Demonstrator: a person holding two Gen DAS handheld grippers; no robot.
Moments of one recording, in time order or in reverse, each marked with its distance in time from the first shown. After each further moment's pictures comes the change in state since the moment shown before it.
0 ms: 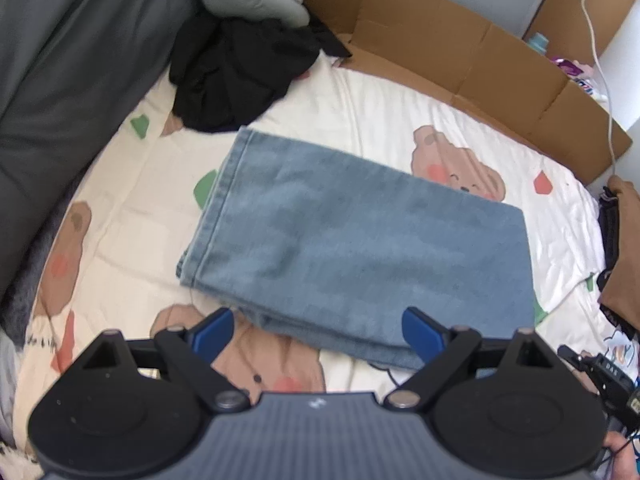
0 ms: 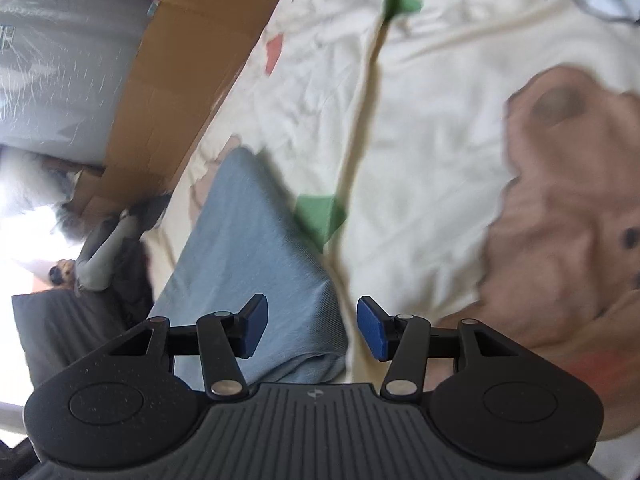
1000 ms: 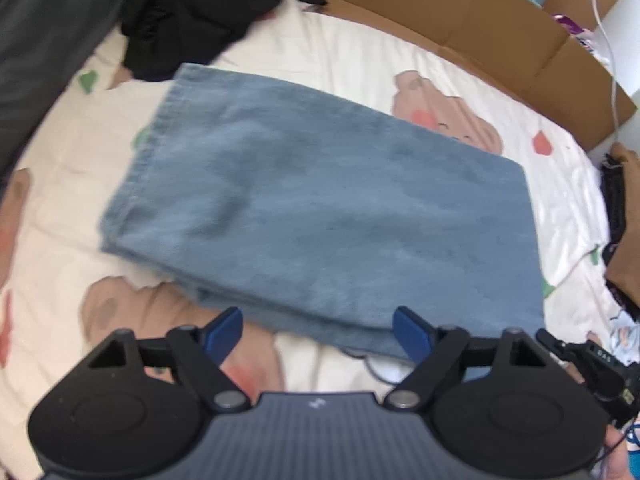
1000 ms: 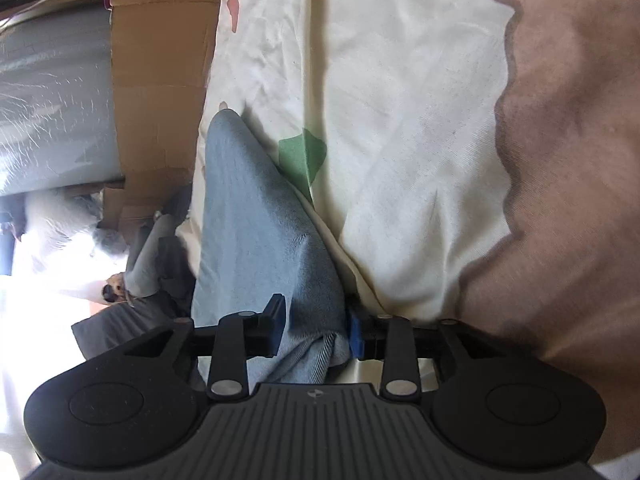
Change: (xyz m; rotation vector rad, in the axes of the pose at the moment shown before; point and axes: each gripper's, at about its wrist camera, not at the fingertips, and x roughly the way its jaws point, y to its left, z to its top) left arm 0.081 -0.030 -0.017 0.027 0.082 -0.079; right arm 0.054 -0.042 -0.015 0.244 0.121 0.194
